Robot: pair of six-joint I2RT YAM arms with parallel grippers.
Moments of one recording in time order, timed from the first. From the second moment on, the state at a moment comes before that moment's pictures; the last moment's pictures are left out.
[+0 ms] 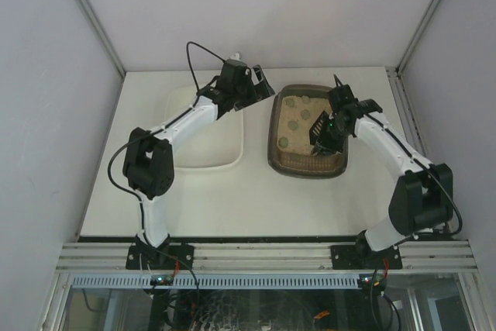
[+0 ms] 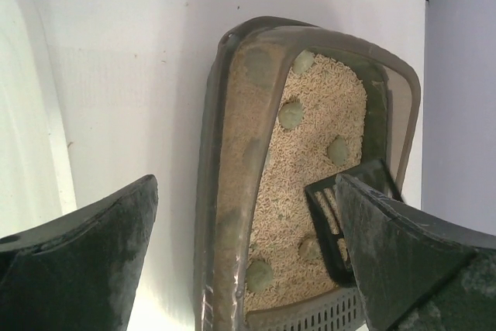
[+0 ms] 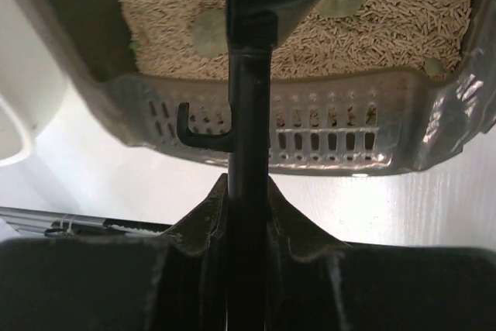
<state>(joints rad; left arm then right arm) -0.54 1.96 1.67 -0.28 0.01 -0.77 0.27 1.50 1.25 -0.98 -0.19 0.65</state>
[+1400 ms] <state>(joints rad) -0.47 1.96 1.52 -0.24 0.01 -0.77 0.23 1.78 1.25 -0.62 -0.47 0.61</state>
